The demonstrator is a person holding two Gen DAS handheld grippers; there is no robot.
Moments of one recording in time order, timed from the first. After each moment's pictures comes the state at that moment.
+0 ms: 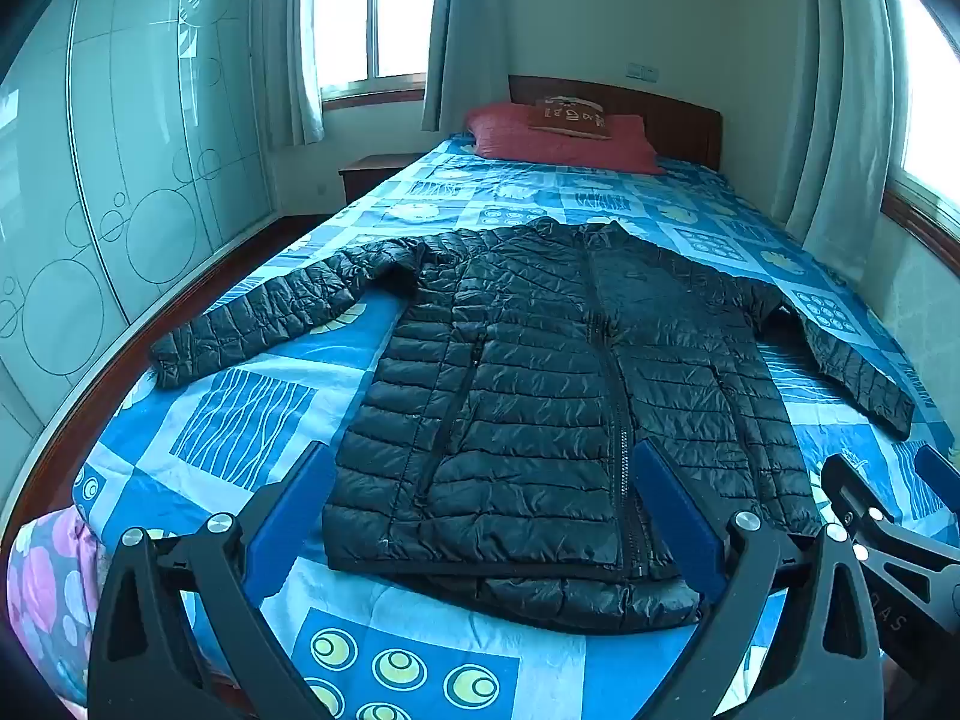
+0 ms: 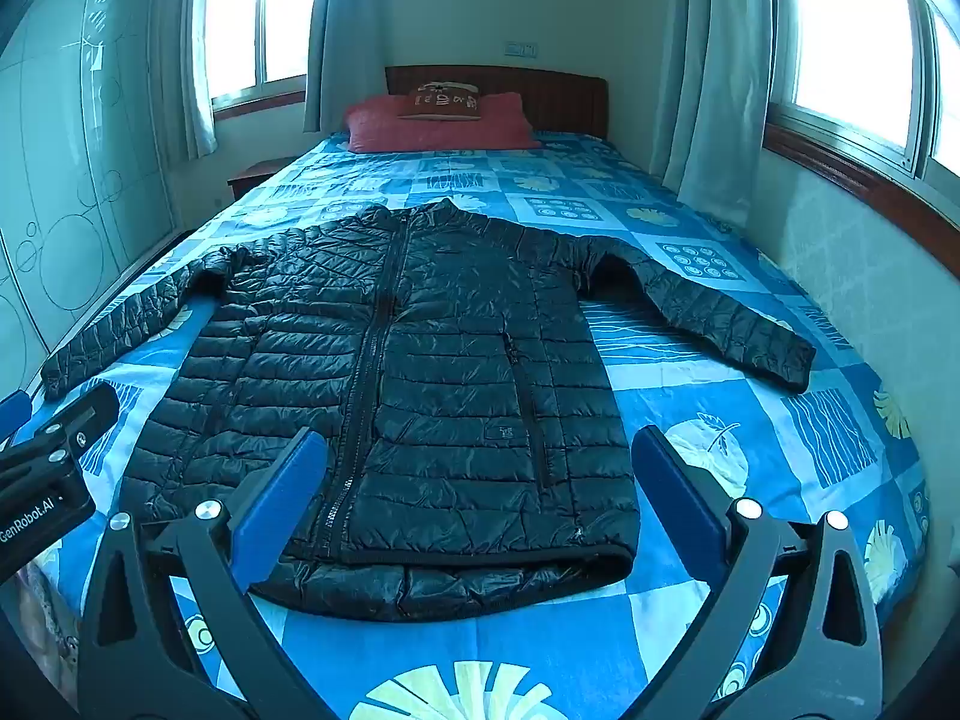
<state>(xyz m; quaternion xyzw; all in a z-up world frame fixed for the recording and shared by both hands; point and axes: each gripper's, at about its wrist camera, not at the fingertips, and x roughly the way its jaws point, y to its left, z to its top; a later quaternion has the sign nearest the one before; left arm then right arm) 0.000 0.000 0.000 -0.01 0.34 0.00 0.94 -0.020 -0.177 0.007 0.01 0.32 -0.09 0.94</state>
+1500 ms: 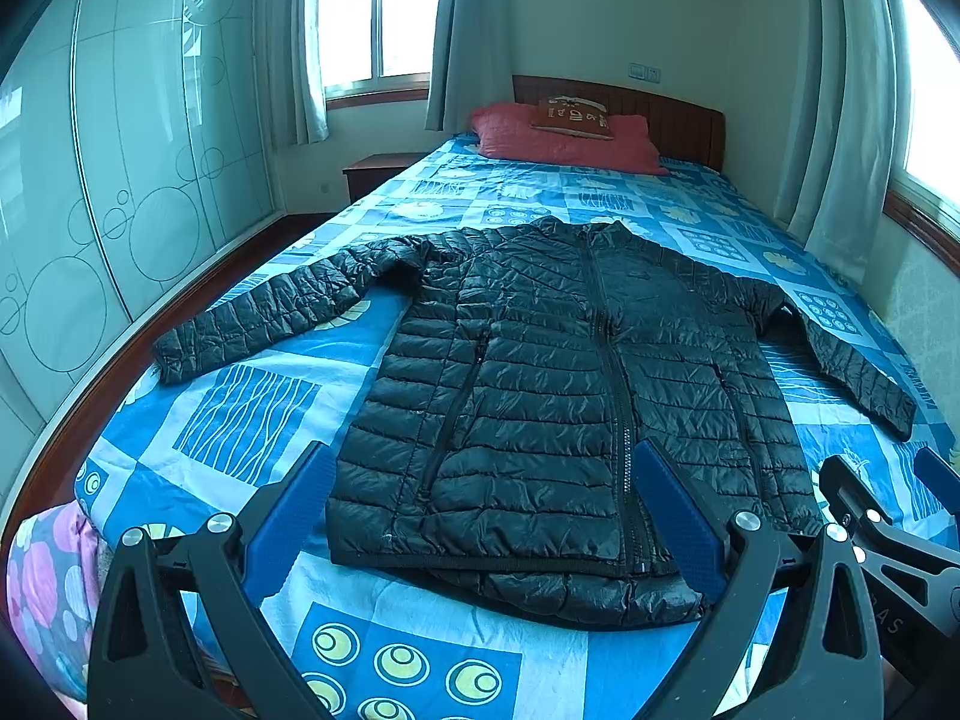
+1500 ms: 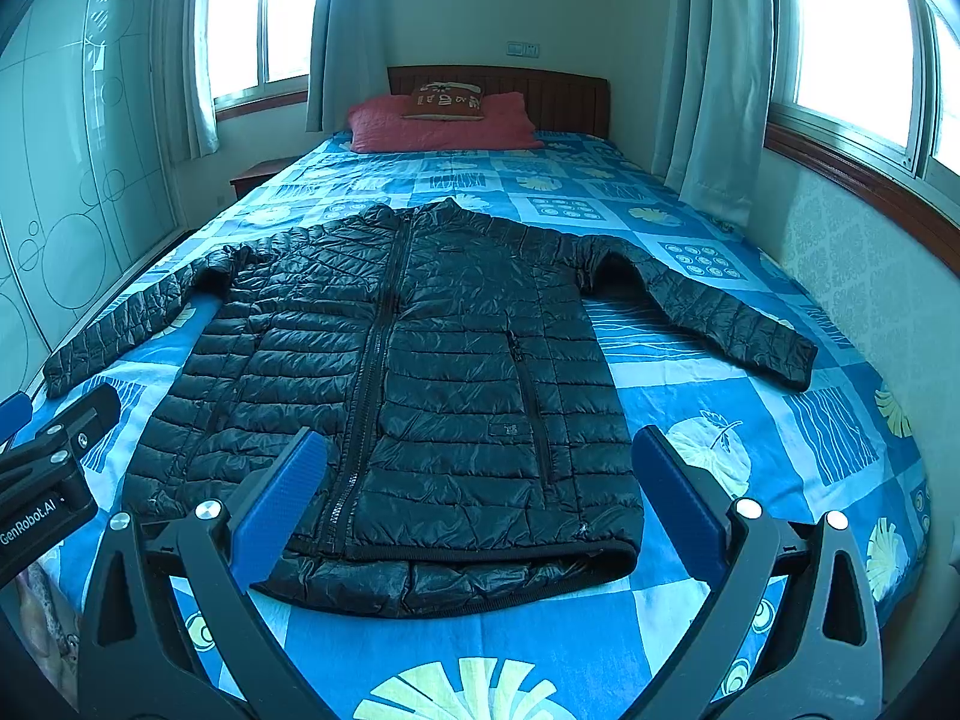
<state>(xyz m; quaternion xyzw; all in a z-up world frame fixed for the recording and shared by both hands) -0.004 0.003 0.000 -0.01 0.34 0.01 0.94 -0.022 -0.172 0.006 0.02 0.32 -0.09 0.94</state>
